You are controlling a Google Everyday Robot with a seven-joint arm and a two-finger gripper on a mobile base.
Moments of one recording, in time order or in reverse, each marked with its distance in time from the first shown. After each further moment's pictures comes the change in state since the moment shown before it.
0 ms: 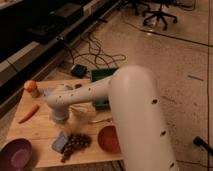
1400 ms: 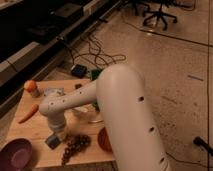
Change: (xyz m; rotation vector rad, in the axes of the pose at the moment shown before) arm -0.019 0.029 0.018 -0.118 0.045 0.055
